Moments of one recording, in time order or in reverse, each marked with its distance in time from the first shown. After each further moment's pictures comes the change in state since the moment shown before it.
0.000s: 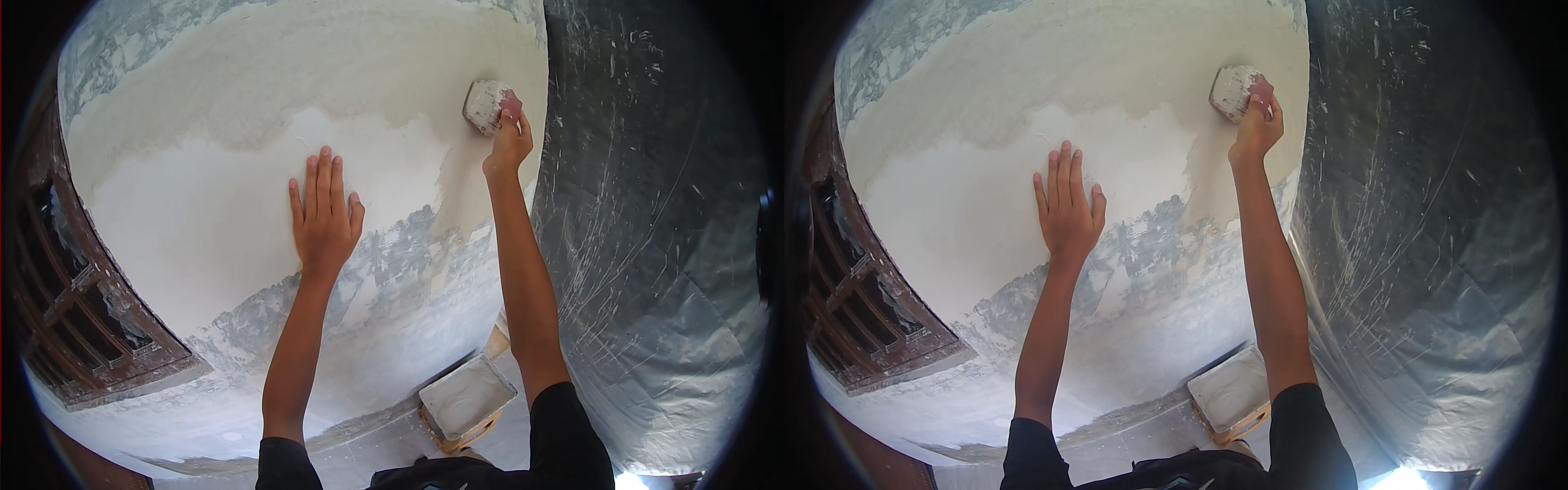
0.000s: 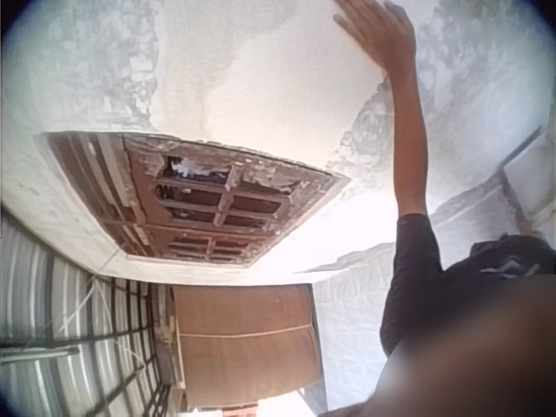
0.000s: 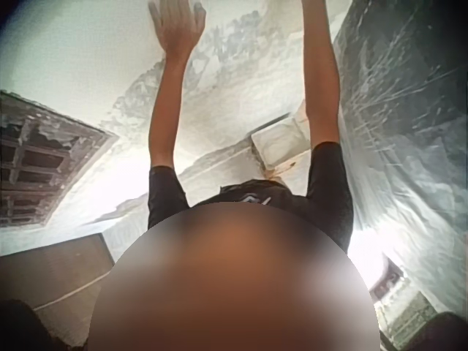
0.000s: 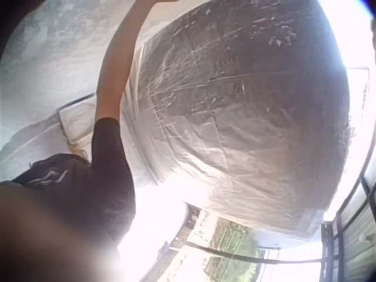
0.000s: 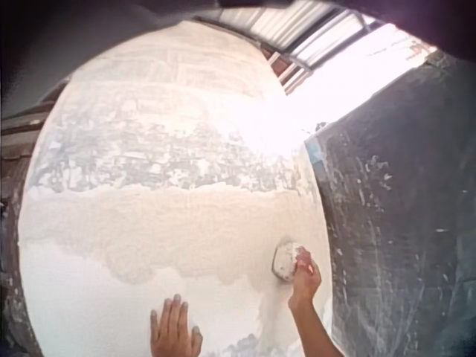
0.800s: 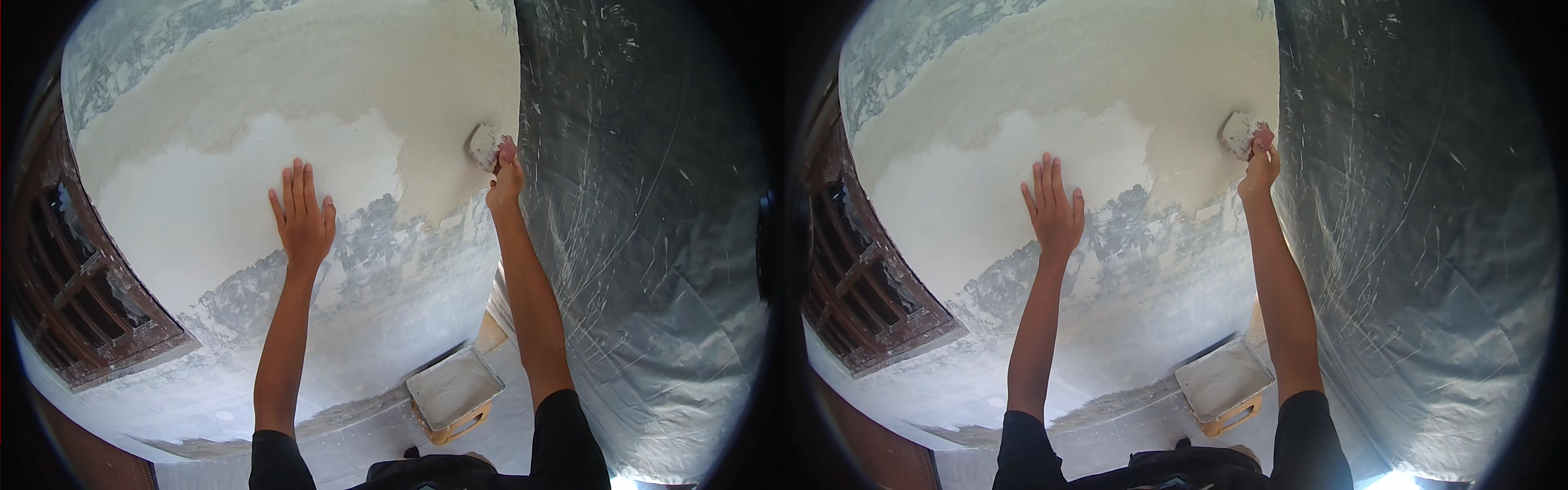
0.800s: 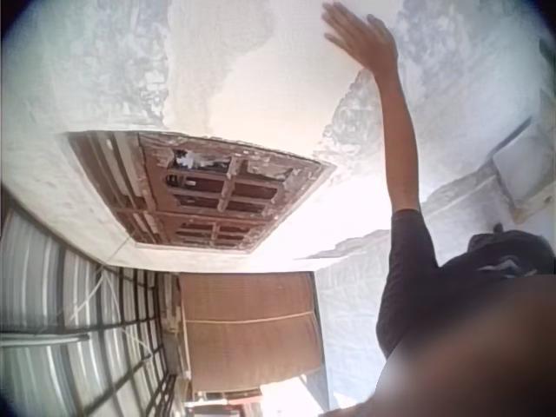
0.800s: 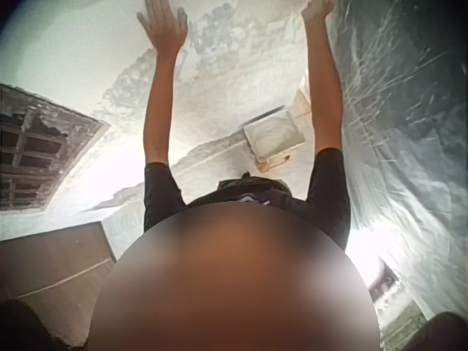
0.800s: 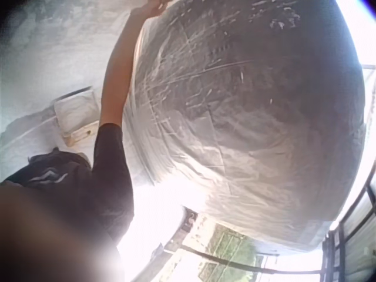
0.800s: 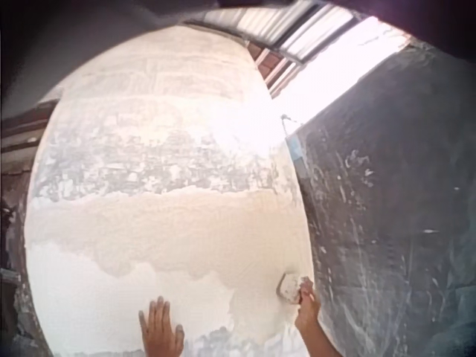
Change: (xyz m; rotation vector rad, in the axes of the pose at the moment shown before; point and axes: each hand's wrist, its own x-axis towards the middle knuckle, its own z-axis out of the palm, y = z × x) left_hand -0.023 0.026 0.004 0.017 -0.069 -0.040; right_hand 0.056 0.041 -0.142 -0.076 0.092 0.272
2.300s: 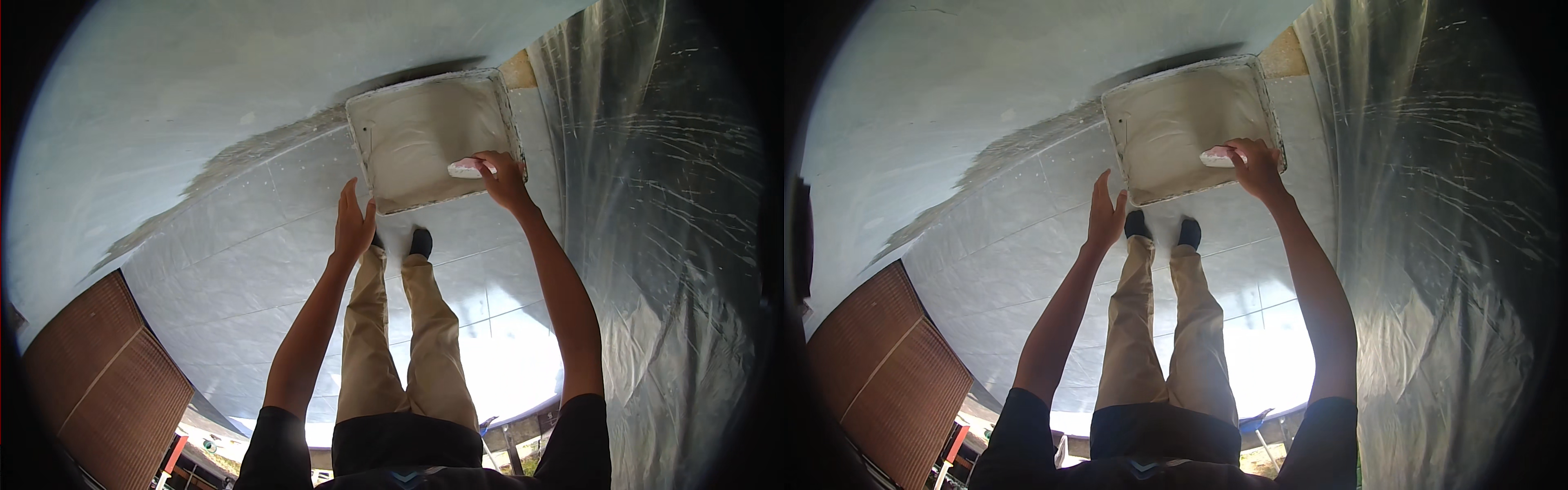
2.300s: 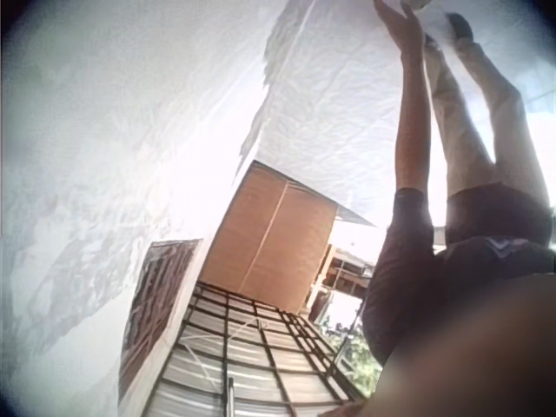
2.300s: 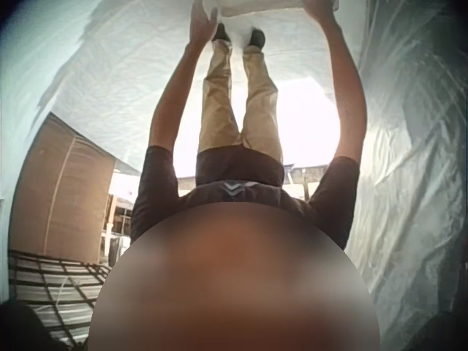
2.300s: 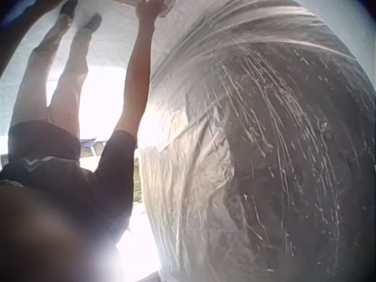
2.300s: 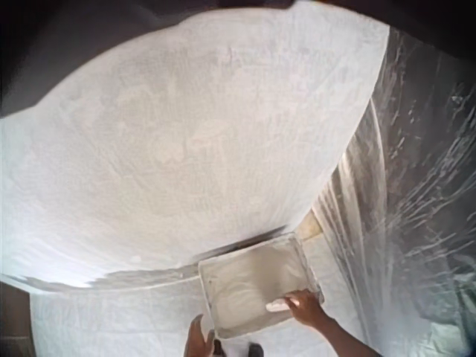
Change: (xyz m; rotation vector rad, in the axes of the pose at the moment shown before) left_hand -0.680 0.298 -0.057 -0.616 -1.278 -1.007; right_hand -0.186 0.220 -0.647 -1.620 -1.280 0.287
